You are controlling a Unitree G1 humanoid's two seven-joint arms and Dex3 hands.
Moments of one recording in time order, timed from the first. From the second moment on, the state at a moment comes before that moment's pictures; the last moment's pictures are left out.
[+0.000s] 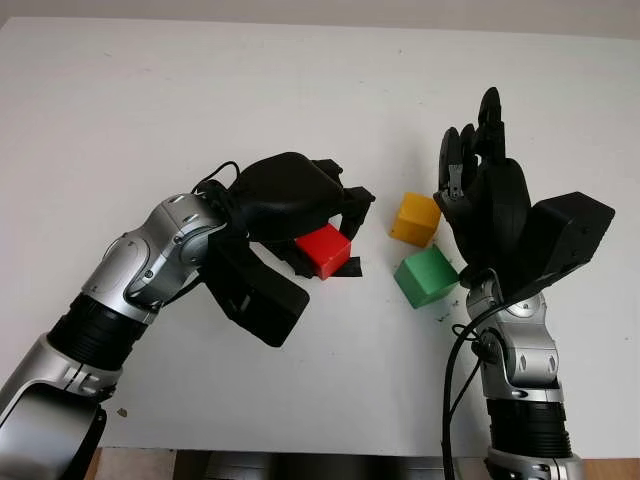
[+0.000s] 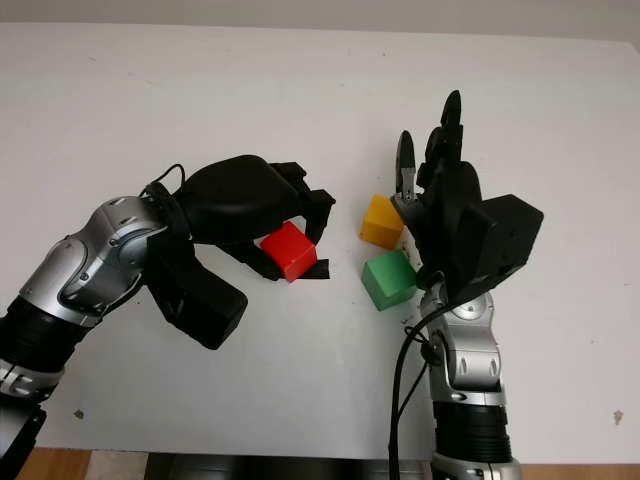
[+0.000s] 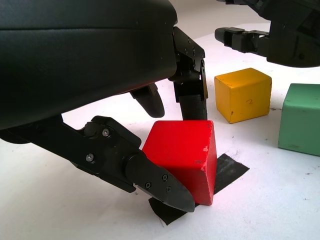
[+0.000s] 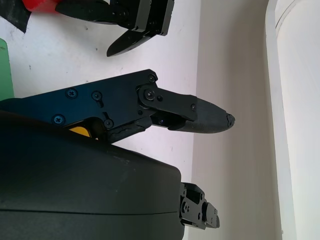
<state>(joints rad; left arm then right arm) -0.75 0.54 -0.38 0.06 0.78 -0.36 -0.48 -0.35 -0.07 -0.12 -0.06 0.08 0.15 -0.03</state>
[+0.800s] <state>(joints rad) -0.72 0.58 -0.30 -0.05 0.50 -0.24 -0.70 -0.35 -0.07 -0.13 -0.06 0.08 0.13 -0.01</state>
